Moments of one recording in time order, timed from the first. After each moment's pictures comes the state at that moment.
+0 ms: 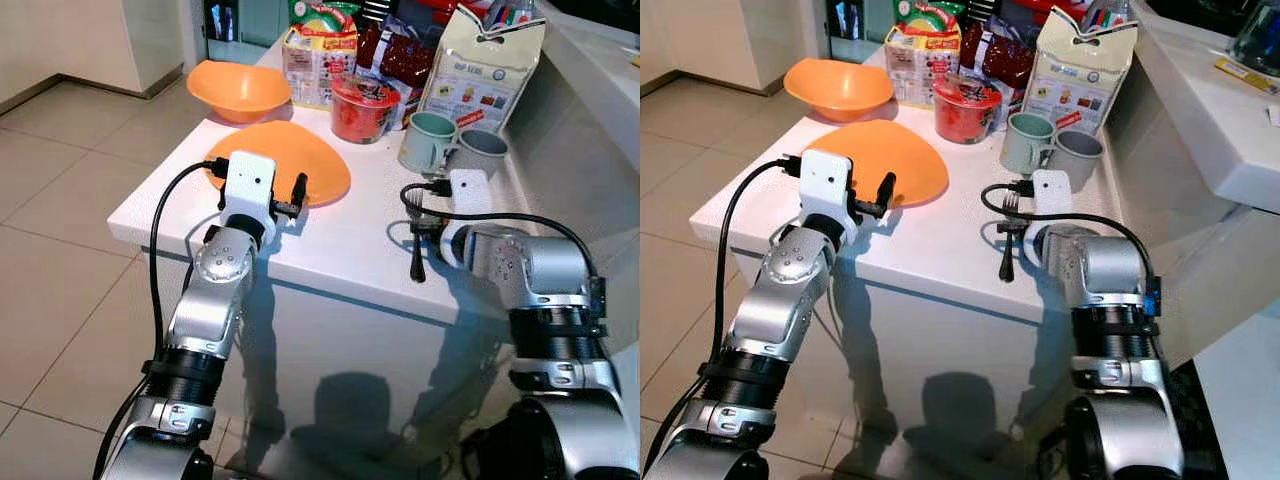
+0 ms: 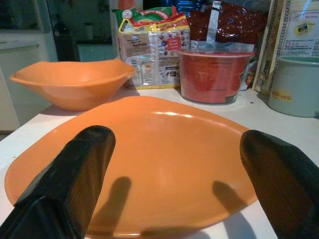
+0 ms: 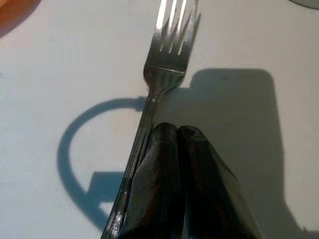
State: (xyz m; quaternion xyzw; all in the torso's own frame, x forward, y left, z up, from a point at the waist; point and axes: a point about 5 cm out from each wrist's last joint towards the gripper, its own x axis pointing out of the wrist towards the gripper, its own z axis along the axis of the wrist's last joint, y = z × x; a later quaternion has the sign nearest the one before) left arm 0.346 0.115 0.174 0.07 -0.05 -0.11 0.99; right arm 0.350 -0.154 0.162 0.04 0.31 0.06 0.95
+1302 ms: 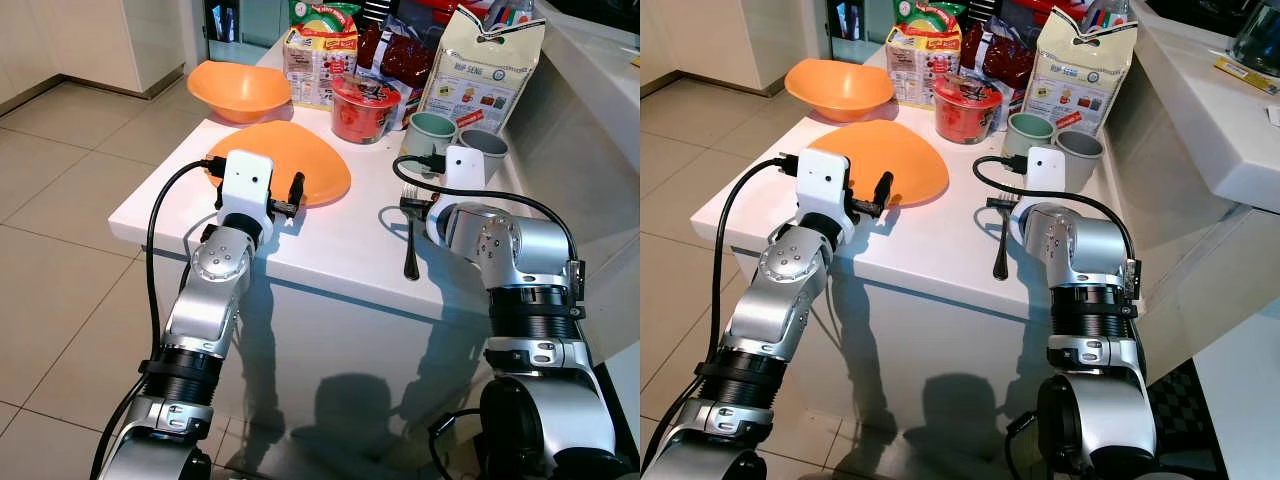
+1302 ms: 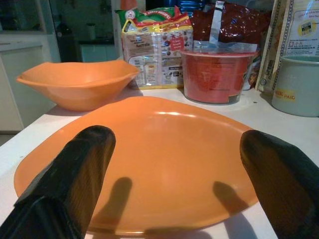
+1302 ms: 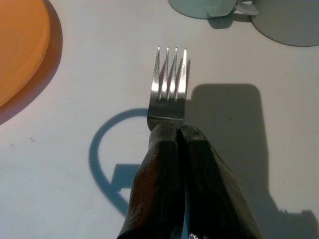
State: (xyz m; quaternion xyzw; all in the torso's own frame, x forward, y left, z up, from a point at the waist) left arm 0.346 0.119 0.176 0.08 -0.05 -0.11 0.99; right arm 0.363 -0.138 0.181 0.07 0.27 0.01 0.96
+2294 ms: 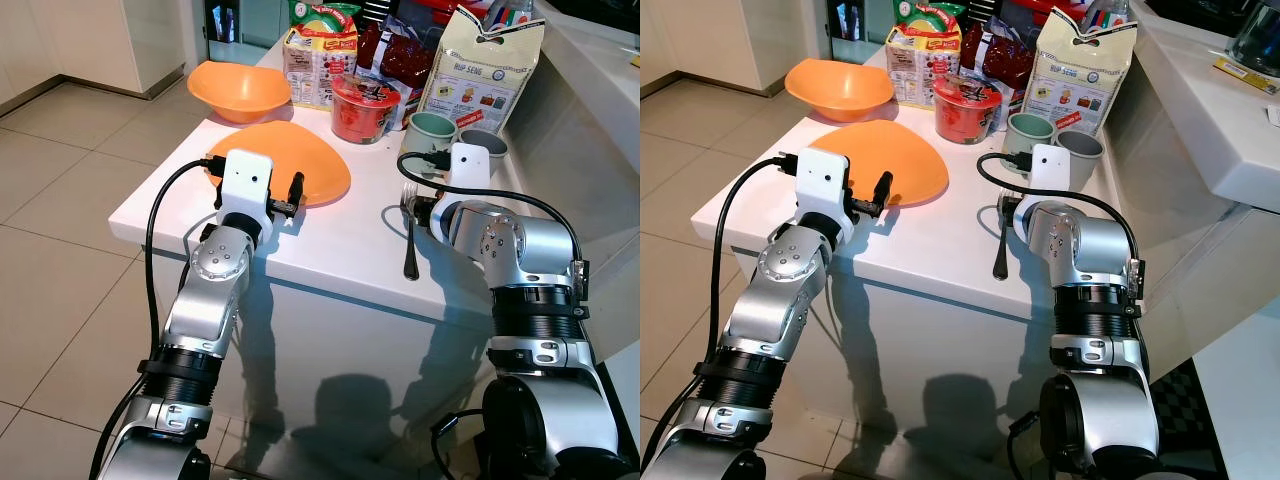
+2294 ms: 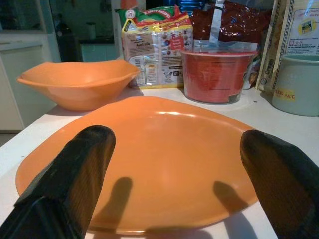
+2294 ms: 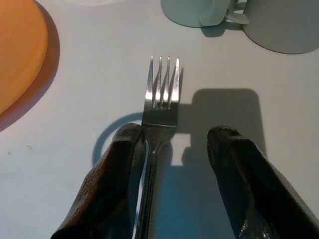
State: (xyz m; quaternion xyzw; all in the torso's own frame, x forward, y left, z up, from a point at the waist) left arm 0.346 0.120 0.177 0.08 -0.04 -0.11 0.99; right arm 0.364 -0.141 0.183 0.07 0.26 0.01 0.96
